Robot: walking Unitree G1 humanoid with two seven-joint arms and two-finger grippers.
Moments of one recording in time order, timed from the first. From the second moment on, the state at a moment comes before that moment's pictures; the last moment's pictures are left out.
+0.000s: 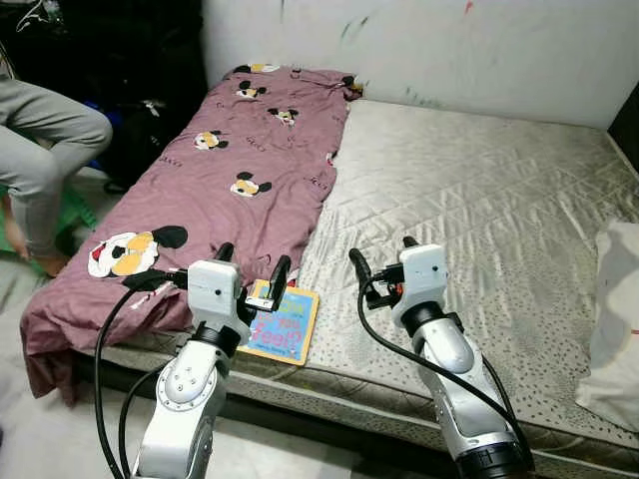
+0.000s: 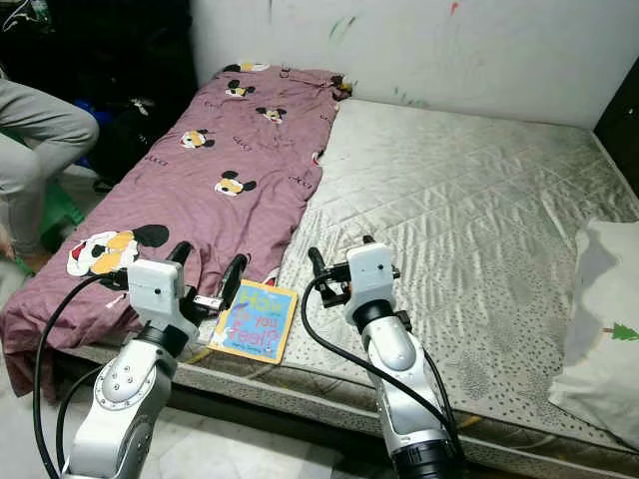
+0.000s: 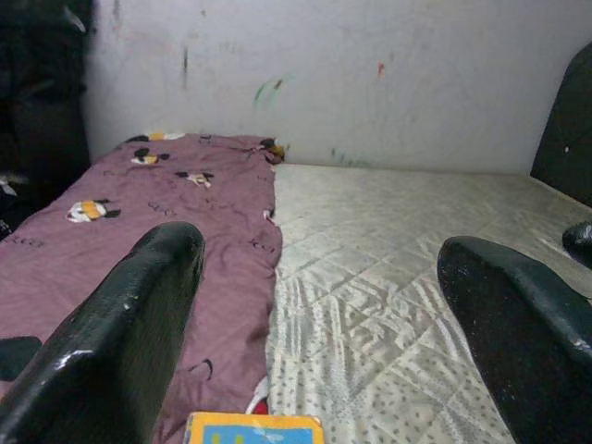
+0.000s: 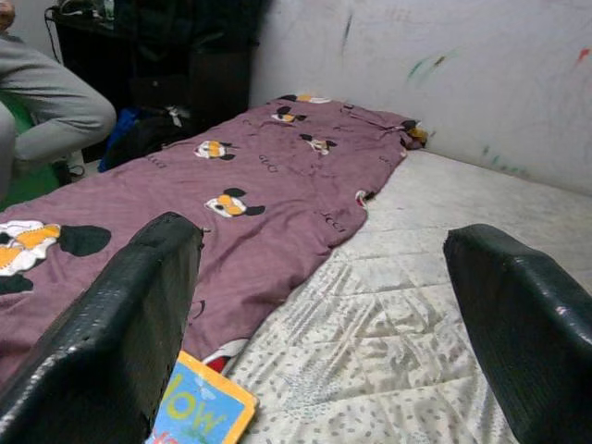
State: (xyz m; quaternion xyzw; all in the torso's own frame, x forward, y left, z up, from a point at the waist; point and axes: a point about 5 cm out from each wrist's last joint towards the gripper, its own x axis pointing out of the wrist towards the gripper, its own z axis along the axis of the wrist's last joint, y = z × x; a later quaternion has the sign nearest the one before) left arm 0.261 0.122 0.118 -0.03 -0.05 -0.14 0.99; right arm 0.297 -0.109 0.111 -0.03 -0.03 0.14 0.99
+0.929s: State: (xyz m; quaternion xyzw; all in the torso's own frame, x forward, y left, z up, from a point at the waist) left arm 0.260 0.121 0.118 -0.04 -0.05 -0.13 0.99; right arm 0.294 -0.107 0.112 -0.04 -0.02 0.14 0.99
